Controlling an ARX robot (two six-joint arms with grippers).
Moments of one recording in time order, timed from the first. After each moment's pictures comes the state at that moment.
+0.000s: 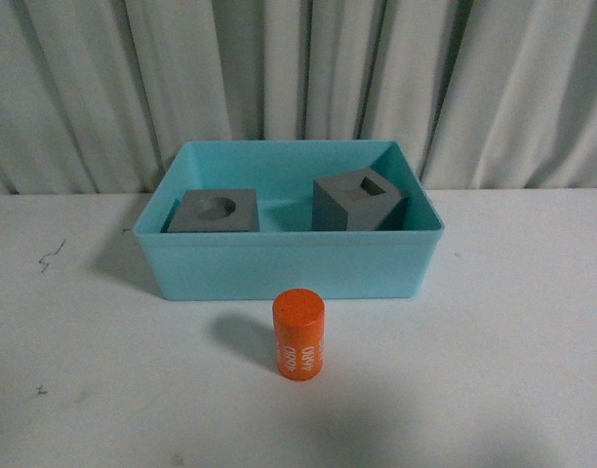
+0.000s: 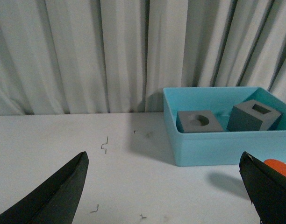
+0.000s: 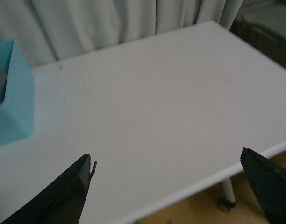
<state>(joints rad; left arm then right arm) 0.00 0.00 0.01 0.00 0.00 0.00 -0.14 0.52 0.23 -0.04 0.13 0.10</state>
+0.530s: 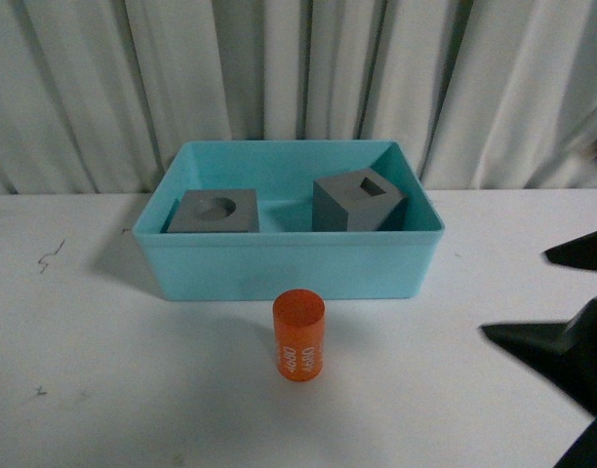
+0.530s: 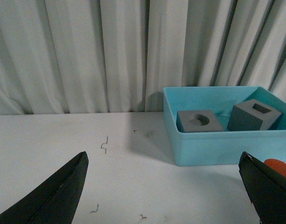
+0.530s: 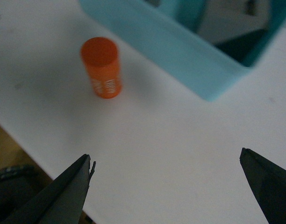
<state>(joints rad) 0.00 0.00 0.01 0.00 0.00 0.00 0.16 1.46 0.62 0.13 -0.43 -0.47</state>
